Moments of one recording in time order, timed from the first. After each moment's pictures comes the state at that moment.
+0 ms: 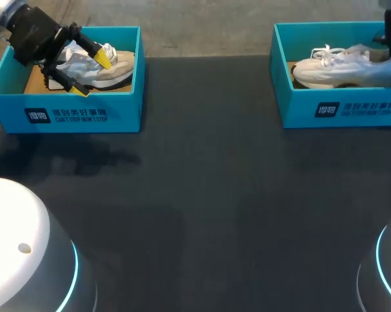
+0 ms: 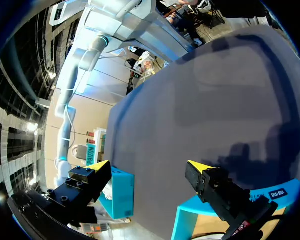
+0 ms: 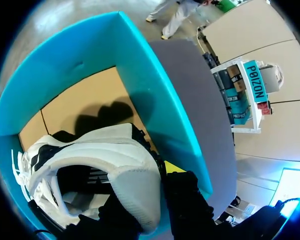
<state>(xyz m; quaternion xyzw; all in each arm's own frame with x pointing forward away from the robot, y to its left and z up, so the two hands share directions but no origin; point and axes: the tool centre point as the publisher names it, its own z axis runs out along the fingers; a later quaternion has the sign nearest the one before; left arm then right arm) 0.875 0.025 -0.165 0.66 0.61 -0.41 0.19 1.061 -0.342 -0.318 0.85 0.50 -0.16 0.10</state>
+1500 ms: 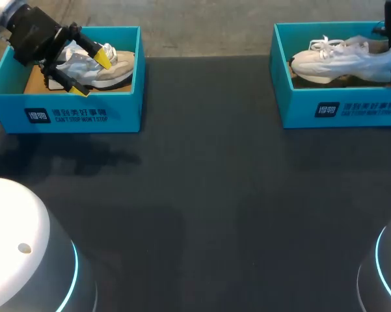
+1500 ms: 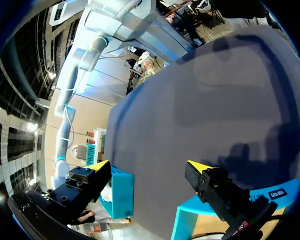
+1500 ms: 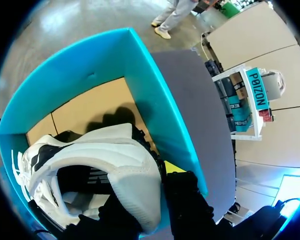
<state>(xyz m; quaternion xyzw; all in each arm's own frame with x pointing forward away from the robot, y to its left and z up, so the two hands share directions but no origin) 0.875 0.025 -0.165 0.66 0.61 -0.41 0.19 1.076 -0.336 -0.295 0.84 0.52 -0.13 0.12</state>
